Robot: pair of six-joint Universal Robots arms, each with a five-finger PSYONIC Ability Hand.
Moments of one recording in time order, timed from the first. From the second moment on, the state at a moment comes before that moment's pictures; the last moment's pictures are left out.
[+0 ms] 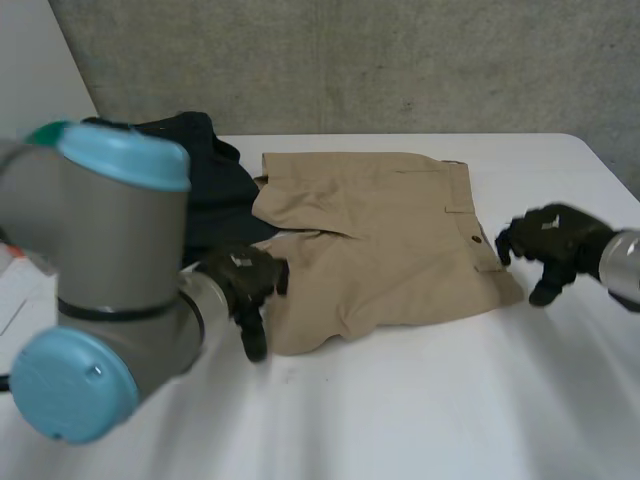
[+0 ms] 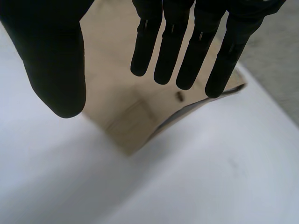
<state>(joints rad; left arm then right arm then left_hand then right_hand) 4.04 -2.03 -1.28 2.69 -1.66 3.33 1.57 -1.18 1.46 0.33 1.07 2.32 0.45 0.45 0.45 0.87 0.28 0.69 0.68 0.69 0.69 0.51</state>
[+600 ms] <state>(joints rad) 3.98 -2.39 -0.97 2.75 -1.78 3.37 1.54 -0.96 1.52 -0.11 0.95 2.36 0.84 0.80 0.80 0.88 0.61 0.92 0.92 0.92 0.92 0.74</state>
